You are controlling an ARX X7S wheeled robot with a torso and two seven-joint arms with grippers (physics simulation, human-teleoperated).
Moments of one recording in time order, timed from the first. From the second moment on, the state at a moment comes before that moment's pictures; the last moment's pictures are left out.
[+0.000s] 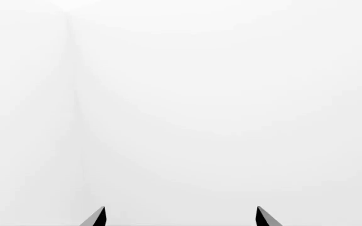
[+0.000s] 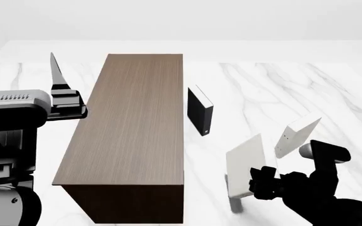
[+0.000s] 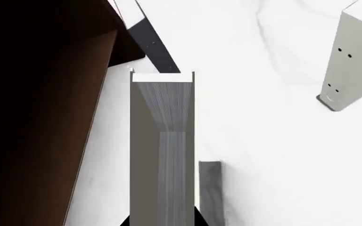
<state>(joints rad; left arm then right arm) -0.43 -0.35 -0.01 0.87 -0.15 -0.79 -0.30 0.33 0.83 -0.17 -0.32 1.64 0.79 0.57</state>
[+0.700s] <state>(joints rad) -0.42 -0.36 -0.01 0.86 -0.16 -0.78 -0.31 0.45 0.69 -0.26 -0.18 1.62 0.80 0.48</state>
